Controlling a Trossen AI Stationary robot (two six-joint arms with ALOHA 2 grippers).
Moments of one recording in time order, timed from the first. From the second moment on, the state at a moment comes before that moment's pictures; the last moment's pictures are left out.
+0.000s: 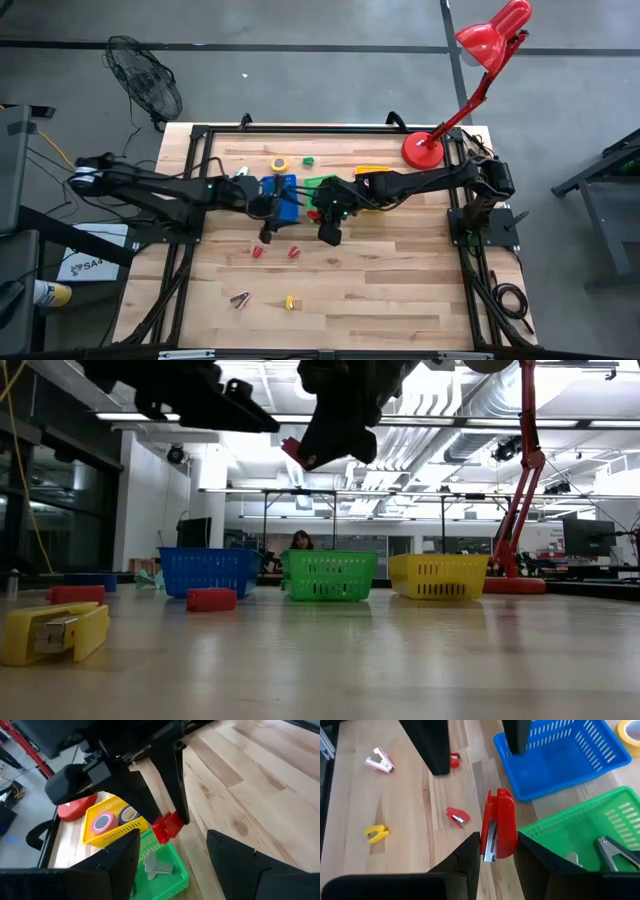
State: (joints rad) left arm -0.05 1.16 0.70 0.08 -0.01 0.45; right arm 0.03 1.79 1.45 -0.50 -0.03 0.29
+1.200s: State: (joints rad) left arm 0.07 1.22 0.74 0.08 0.11 0.16; right arm 0.03 1.79 1.45 -0.39 0.10 0.00
